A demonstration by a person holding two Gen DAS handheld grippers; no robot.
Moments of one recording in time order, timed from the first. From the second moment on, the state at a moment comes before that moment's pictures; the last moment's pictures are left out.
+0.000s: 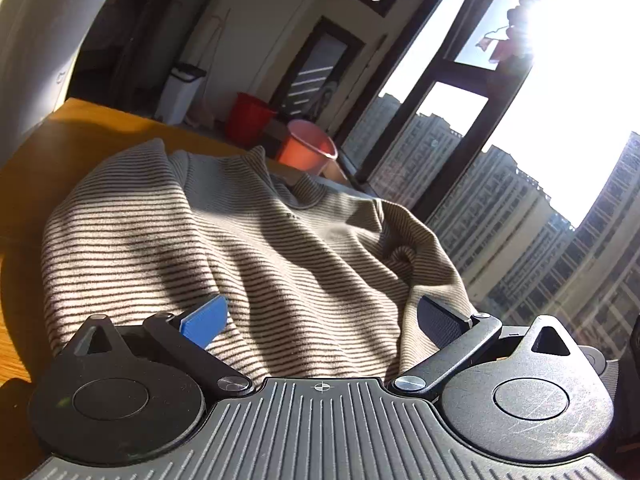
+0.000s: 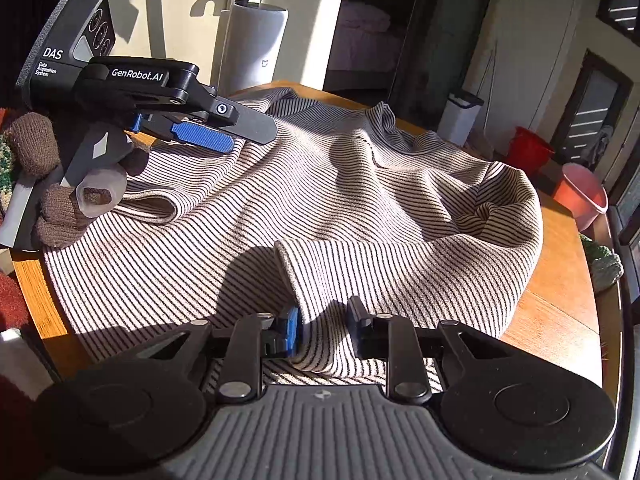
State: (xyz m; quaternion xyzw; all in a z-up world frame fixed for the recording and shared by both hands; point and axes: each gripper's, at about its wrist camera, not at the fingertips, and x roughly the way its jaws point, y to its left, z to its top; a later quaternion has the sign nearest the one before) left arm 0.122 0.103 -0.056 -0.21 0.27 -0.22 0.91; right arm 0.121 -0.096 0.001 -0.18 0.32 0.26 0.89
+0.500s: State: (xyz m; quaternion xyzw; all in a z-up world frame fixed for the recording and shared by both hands) left arm 0.124 0.106 -0.059 -0.23 0.28 -0.22 0.91; right arm 0.228 -0.196 0.191 0.00 0.06 0.07 1.00
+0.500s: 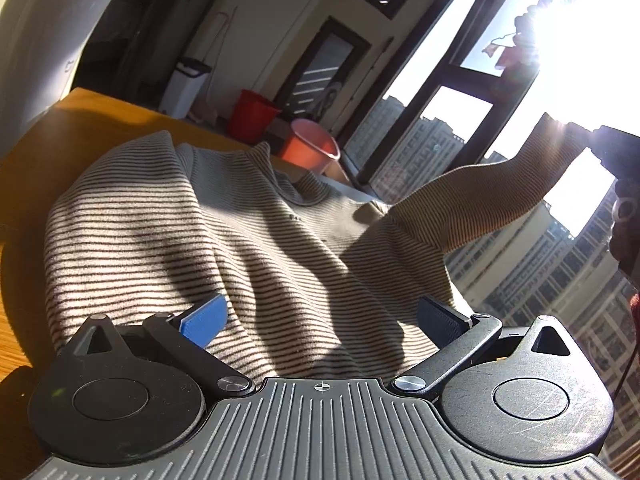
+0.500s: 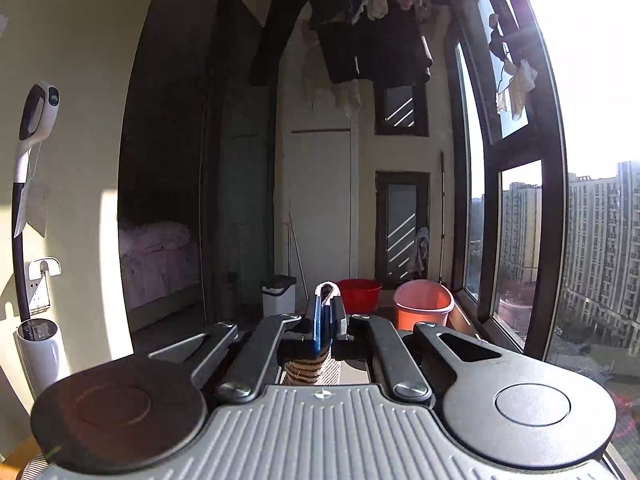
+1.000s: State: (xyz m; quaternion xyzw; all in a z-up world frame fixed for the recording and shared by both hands) left arm 0.128 0.110 -0.061 -0.24 0.28 -0.22 0.90; right arm 0.262 -0.056 0.114 0.02 0.15 0.26 0.95
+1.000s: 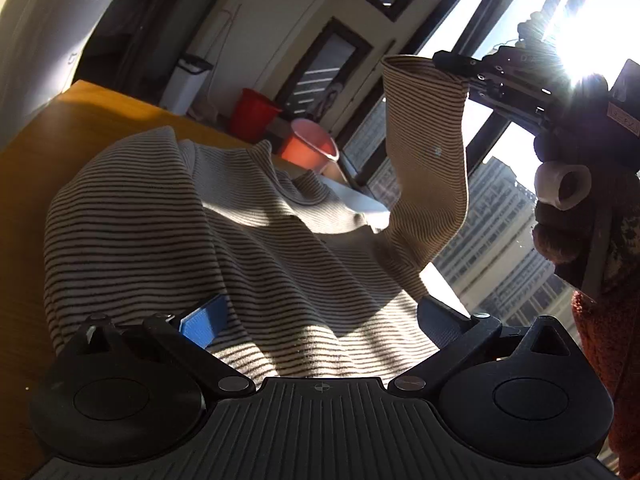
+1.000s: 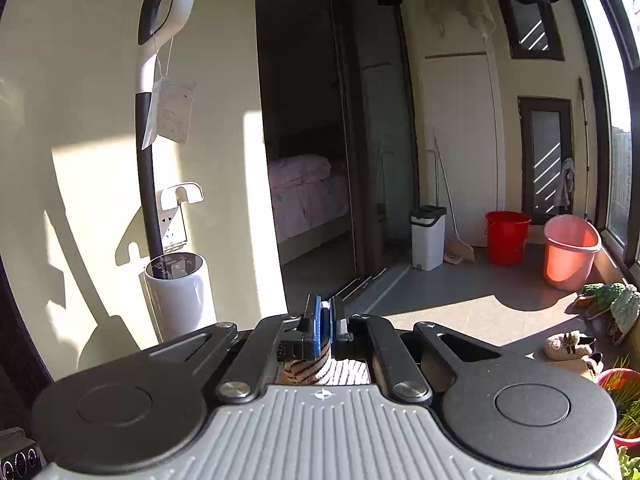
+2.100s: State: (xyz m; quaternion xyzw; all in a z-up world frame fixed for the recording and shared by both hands) left arm 0.232 0.071 -0.034 -0.15 0.37 -0.11 0.91; right arm 0.241 -0.185 -0.027 0.26 0.21 0.25 0.91
